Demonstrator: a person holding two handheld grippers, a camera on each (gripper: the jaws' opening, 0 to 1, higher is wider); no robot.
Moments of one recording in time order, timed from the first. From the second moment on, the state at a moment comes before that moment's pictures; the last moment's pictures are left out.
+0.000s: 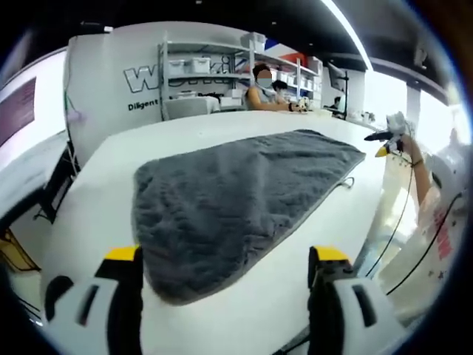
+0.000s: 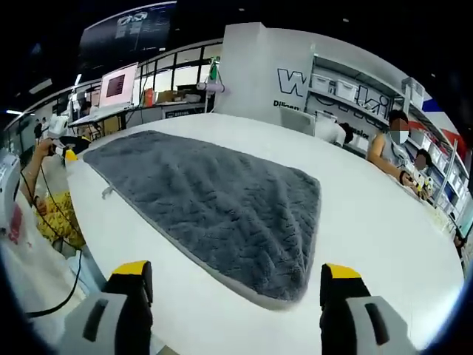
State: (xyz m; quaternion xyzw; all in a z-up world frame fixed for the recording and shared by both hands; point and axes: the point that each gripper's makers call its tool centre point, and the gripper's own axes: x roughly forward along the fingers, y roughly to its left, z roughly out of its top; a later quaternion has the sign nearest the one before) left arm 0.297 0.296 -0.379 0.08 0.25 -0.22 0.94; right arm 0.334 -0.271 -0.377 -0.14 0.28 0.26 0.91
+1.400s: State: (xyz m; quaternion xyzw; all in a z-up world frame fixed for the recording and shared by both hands) left arm 0.282 0.303 -0.403 0.07 0.30 -0.23 0.92; right arm 0.315 -0.256 -0.396 -0.16 0.31 0.32 0.88
